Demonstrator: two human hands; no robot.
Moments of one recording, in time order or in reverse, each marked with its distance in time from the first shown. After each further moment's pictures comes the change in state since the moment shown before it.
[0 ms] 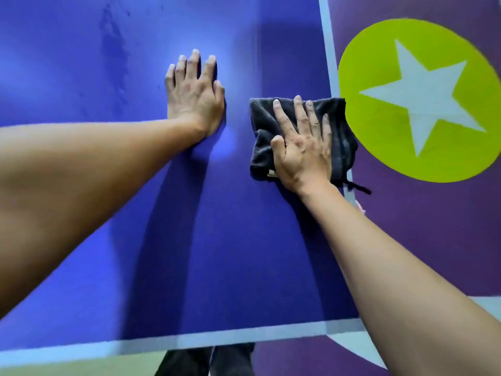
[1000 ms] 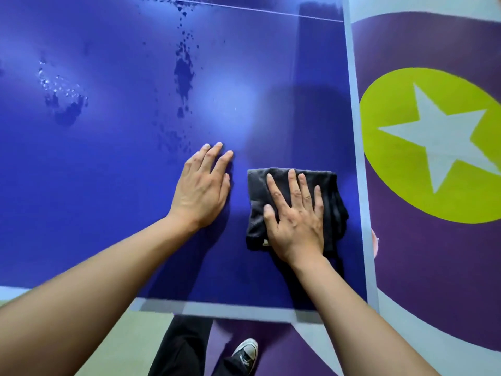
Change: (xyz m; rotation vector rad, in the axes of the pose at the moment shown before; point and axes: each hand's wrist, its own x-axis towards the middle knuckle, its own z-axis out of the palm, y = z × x) left_hand -0.191 -0.061 -0.024 -0.037 0.044 0.200; right_hand -0.139 -0.048 0.013 0.002 0.038 -0.127
